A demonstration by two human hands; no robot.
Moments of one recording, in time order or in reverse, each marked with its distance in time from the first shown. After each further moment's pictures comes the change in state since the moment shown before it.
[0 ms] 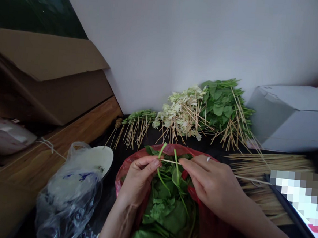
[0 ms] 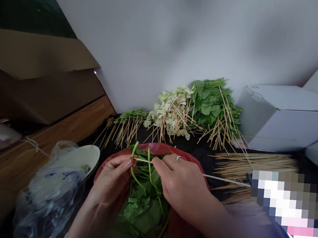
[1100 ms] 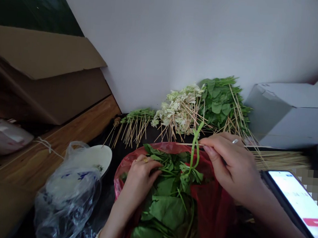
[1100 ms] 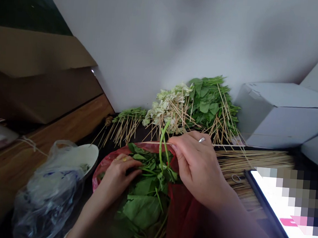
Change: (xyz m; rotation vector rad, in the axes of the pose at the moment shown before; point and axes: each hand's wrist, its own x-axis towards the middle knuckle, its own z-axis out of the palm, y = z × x) left_hand 0.016 -0.002 -0.028 1.449 -0.244 0.679; right_hand 0.005 0.027 -0.027 0.051 0.229 0.075
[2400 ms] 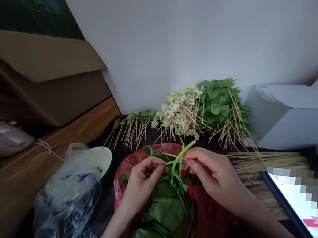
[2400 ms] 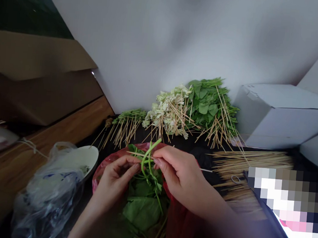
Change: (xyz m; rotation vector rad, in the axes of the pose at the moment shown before) left_hand -0.004 0.037 -0.003 -0.803 0.083 -0.352; right_hand -0.005 -0.018 0.017 0.620 -0.225 0.236
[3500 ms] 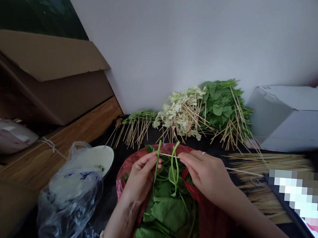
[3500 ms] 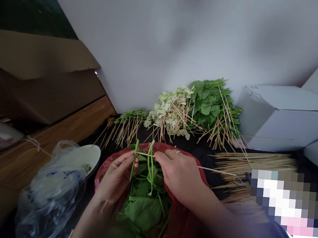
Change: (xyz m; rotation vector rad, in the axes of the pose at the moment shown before) left_hand 0.015 -0.012 0.003 -0.779 0.194 -0.295; right_hand -0.001 0.025 0.019 -0.687 -0.023 -0.112
